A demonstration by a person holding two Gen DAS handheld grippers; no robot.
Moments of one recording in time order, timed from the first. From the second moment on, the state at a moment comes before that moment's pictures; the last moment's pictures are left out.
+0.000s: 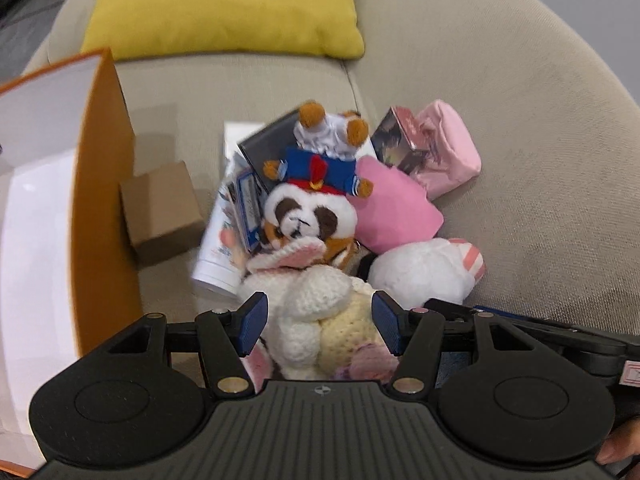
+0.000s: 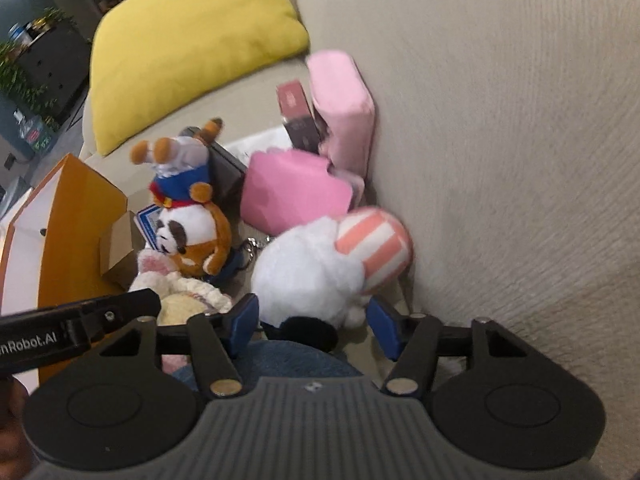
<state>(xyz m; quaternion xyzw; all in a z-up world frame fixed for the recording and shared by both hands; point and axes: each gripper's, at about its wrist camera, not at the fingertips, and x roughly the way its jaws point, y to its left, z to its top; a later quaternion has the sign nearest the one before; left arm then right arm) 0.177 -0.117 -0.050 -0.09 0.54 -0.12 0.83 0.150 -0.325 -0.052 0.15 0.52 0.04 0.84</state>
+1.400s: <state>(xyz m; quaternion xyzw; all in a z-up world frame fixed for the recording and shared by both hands) 0.126 -0.074 0.012 -0.12 0.46 -0.12 0.87 0.130 -0.309 -0.001 0.11 0.44 0.11 0.88</state>
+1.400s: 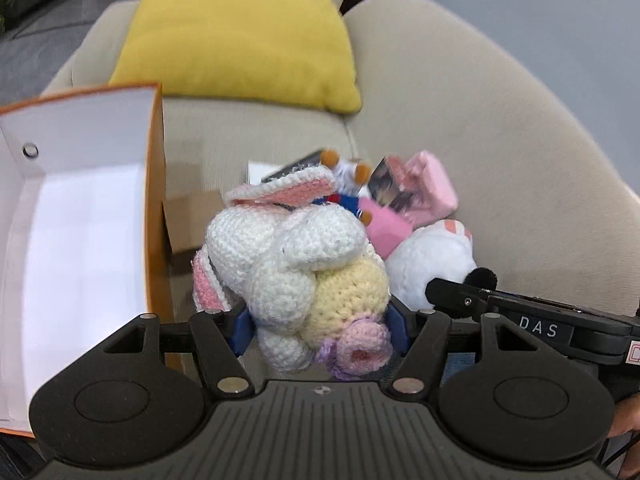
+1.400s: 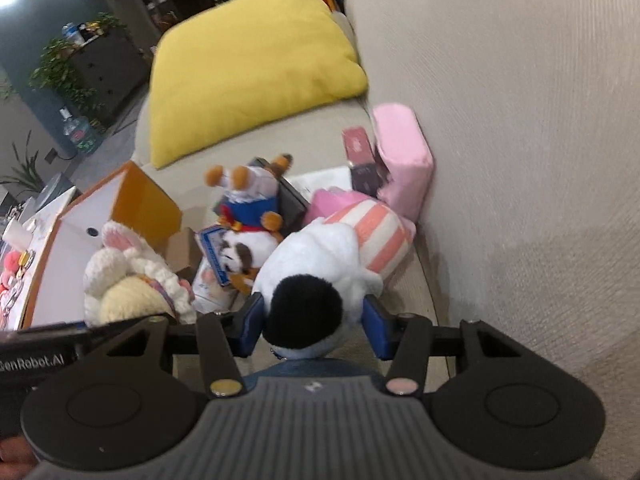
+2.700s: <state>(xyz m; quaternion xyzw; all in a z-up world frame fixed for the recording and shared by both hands) 0.053 0.074 0.029 -0.15 0.40 -0.09 0.90 0.129 -0.190 -0.016 0.10 0.55 0.22 0.80</state>
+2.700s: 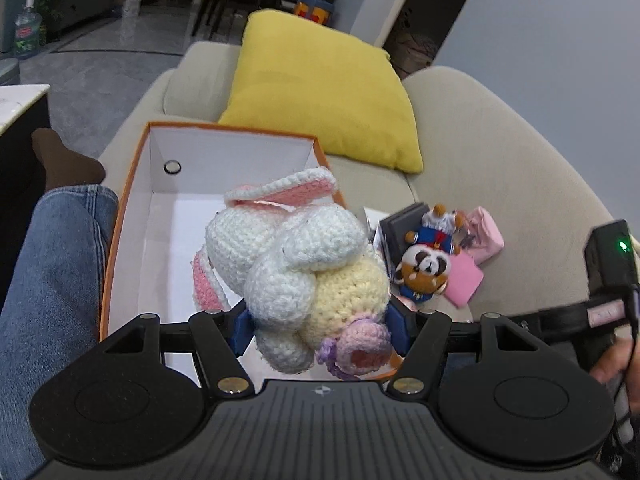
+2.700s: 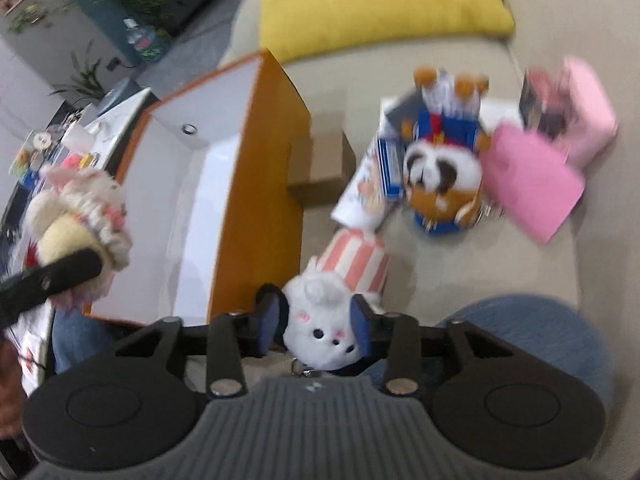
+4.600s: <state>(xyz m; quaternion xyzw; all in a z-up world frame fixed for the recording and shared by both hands) 0.106 0.096 -0.007 -0.04 0.52 -0.10 0.85 0.142 -0.172 0.010 0.02 0.50 0.21 0.84</state>
